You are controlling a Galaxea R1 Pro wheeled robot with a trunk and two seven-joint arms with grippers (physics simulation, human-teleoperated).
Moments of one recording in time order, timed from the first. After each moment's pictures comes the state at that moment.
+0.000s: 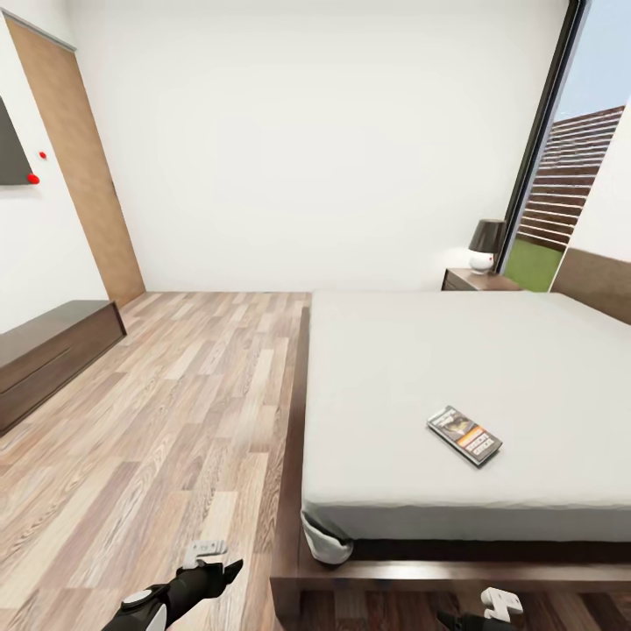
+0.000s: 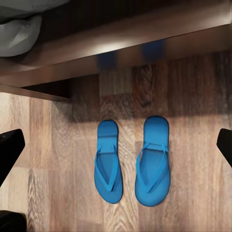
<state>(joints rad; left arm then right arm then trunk) -0.38 0.07 0.03 -0.47 0.15 0.08 -0.38 -0.40 -0.24 -0.18 -0.21 -0.10 0.10 0.63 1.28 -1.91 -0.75</state>
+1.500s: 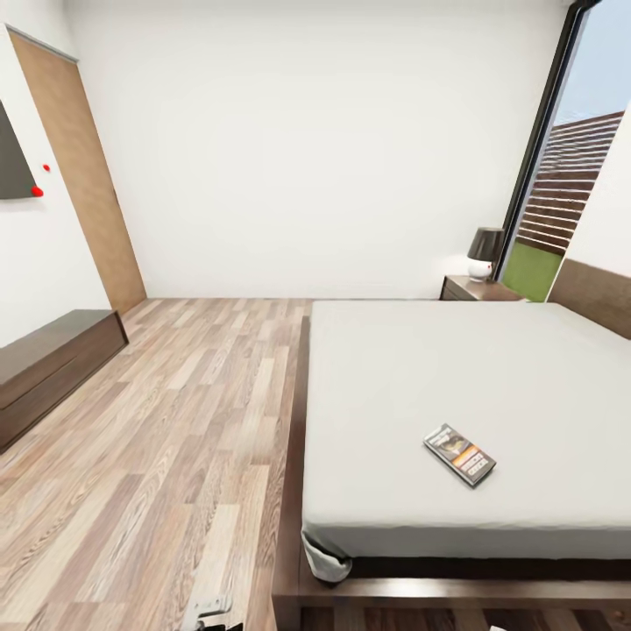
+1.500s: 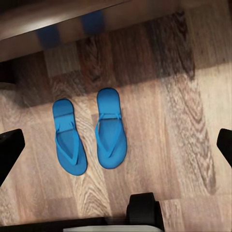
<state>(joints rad) -0.38 0.02 0.03 -0.19 0.14 -0.03 -0.26 -0.40 -0.18 -0.18 -0.07 -0.09 0.02 0.29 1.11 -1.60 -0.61</state>
